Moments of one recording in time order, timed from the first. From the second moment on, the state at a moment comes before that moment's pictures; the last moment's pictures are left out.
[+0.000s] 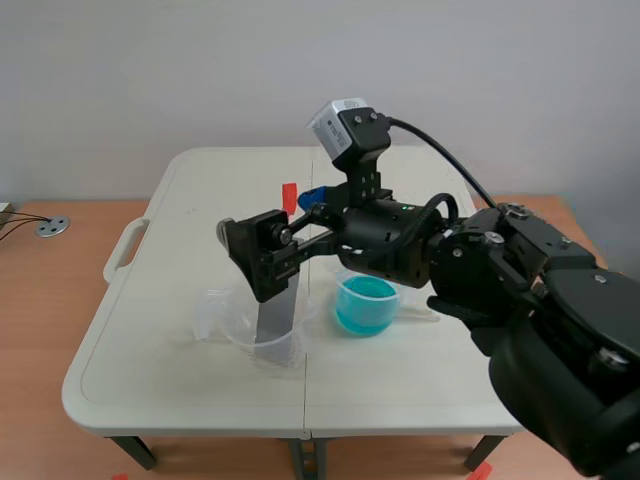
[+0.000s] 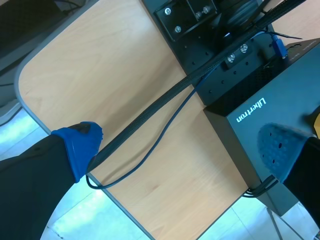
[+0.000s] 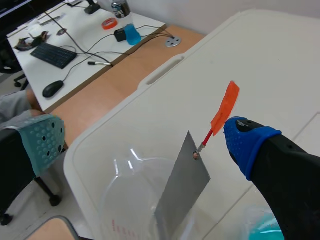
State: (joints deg) left arm 65.3 -38.9 5.7 83.1 -9.0 -24.4 -12.8; right arm 4.6 8.1 -18.5 82.4 21.1 35.0 -11.2
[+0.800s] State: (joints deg) left arm 47.3 -36.5 -6.9 91.5 -13.0 -23.3 -11.4; right arm -15.7 26.0 -3.7 103.9 20.2 30.8 -4.1
